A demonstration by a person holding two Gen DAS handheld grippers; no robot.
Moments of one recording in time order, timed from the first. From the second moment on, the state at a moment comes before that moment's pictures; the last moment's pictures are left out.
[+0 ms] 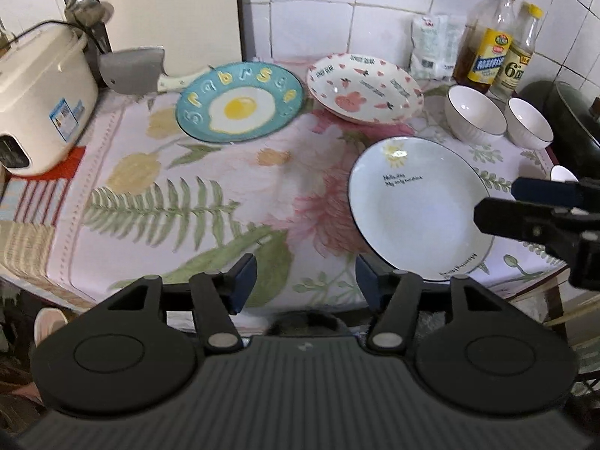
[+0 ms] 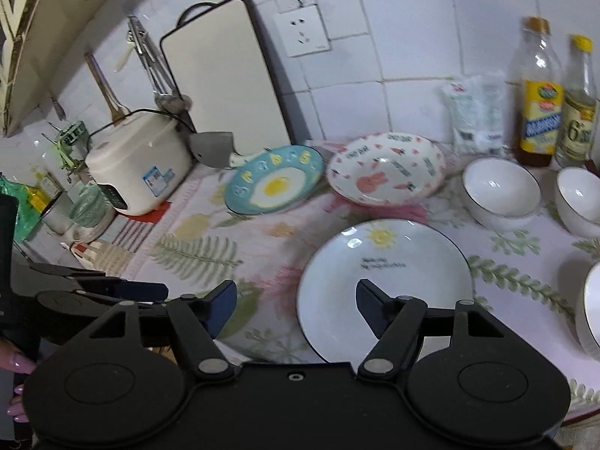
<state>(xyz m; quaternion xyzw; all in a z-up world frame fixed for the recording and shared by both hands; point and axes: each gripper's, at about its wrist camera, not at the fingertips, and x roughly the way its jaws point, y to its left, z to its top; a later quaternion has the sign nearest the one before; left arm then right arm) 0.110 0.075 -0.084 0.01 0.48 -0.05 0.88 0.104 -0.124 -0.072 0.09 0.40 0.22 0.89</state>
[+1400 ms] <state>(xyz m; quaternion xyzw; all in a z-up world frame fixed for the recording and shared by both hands) 0.273 0.203 -0.186 -0.14 0.39 0.10 0.90 0.320 -0.017 -0.212 0.25 0.43 0.16 0.85</state>
